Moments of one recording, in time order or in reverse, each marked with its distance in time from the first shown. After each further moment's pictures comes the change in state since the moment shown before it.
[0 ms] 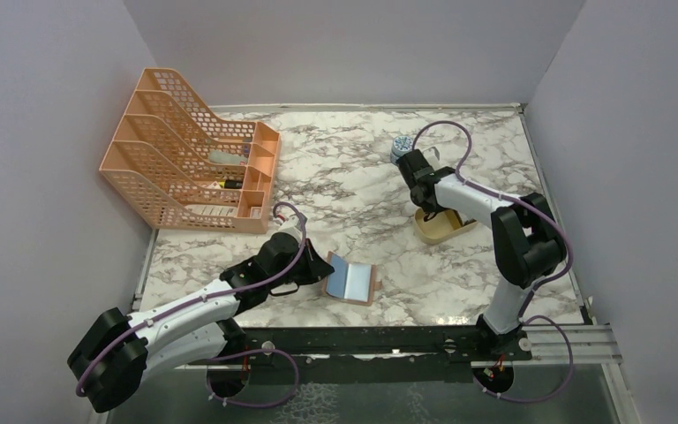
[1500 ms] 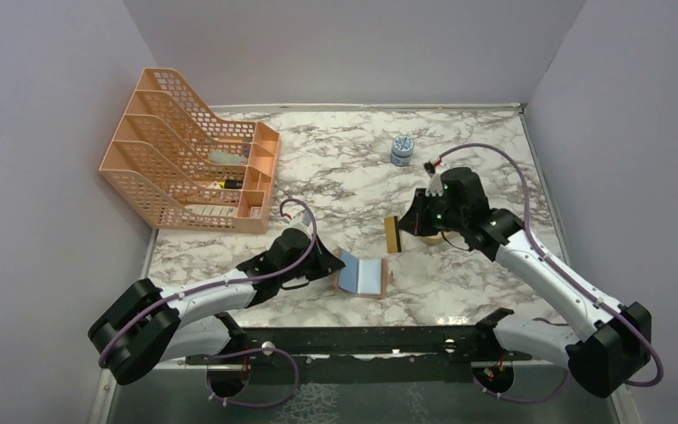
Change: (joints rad) left arm 0.000 0.210 0.011 0.220 0.015 -0.141; right arm 0.067 -0.704 -0.255 0.115 -0.991 0.357
